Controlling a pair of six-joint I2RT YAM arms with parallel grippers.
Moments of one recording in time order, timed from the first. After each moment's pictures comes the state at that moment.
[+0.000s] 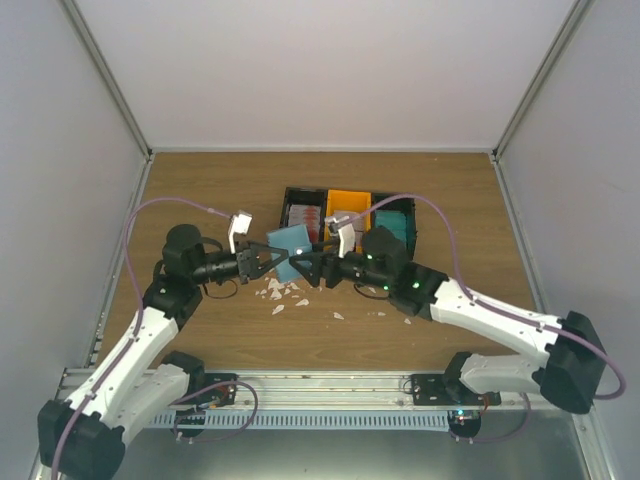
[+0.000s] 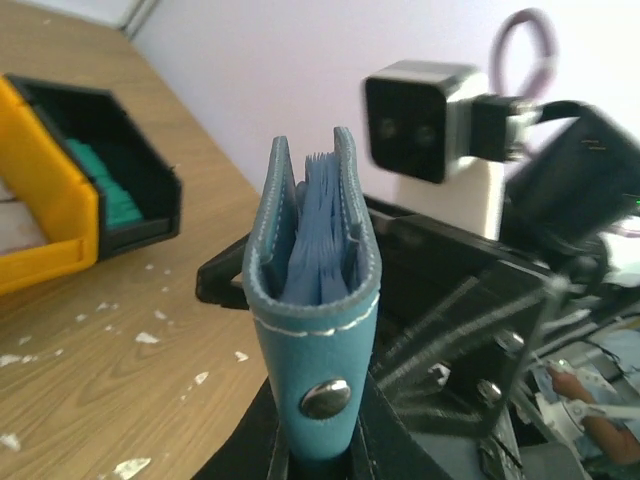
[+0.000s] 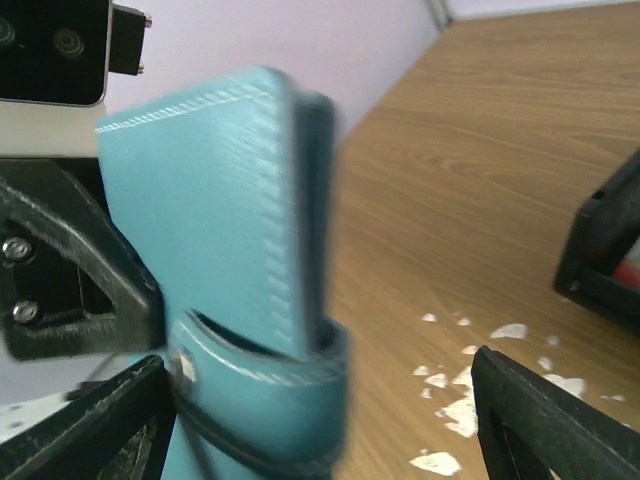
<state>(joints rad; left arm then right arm) -0.31 0.82 0.62 0.07 0.95 -0.66 0.91 1.17 0.80 0.13 -0.25 0.56</state>
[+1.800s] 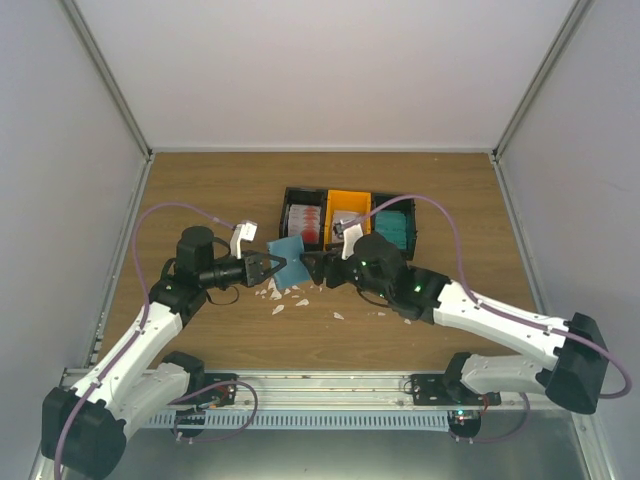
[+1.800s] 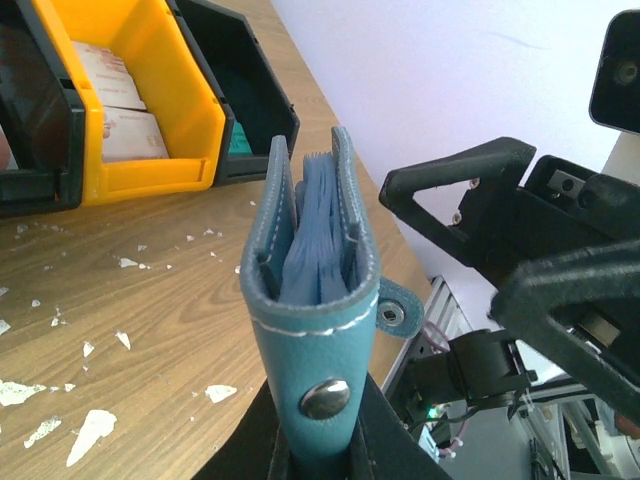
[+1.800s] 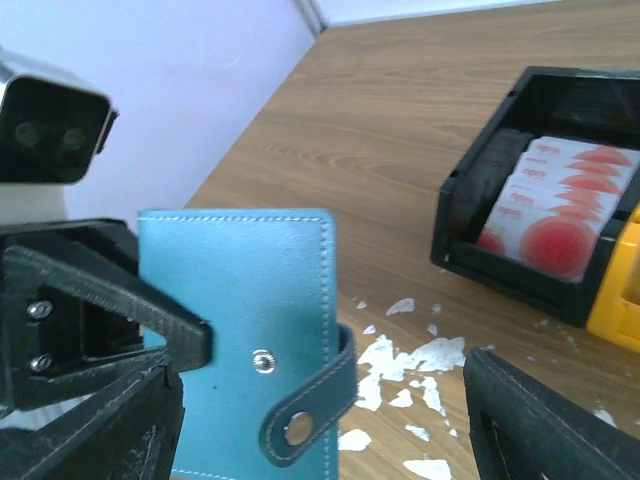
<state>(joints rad) -0.31 0.89 0.59 -0.15 0.80 -0.56 0.99 1.17 0.88 -0.12 0.13 0.57</state>
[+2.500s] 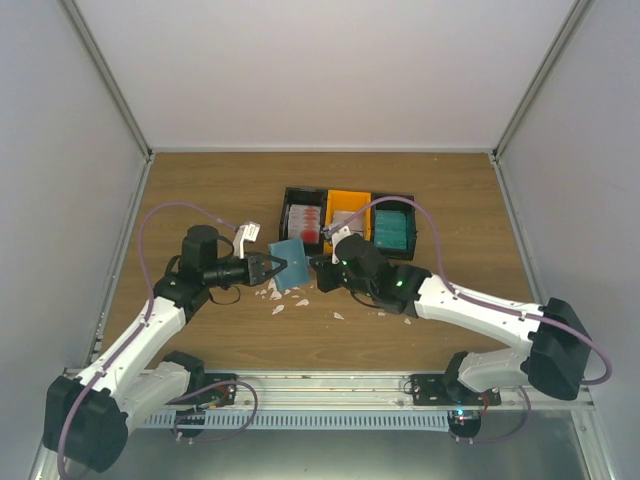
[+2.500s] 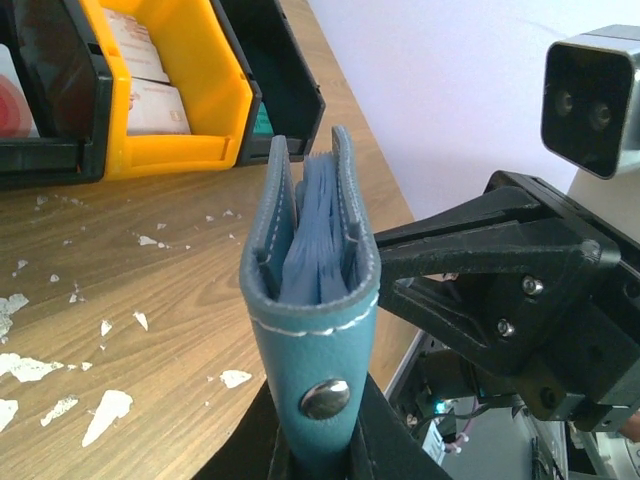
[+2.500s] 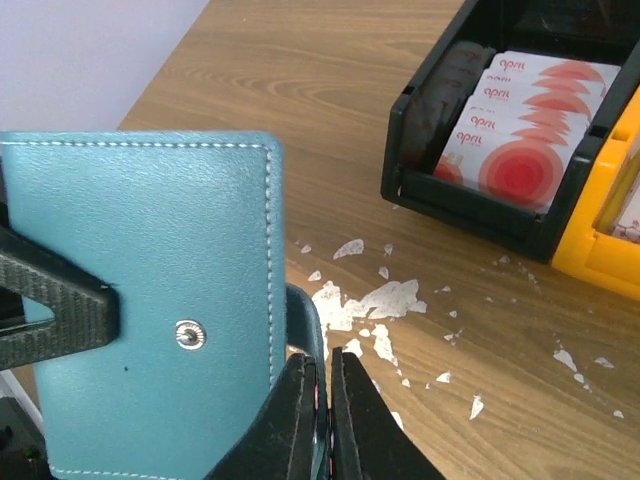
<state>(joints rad) -0.31 0.94 0.59 -0.16 0.79 -0.55 0.99 1.30 0.91 -0.19 0.12 0.56</state>
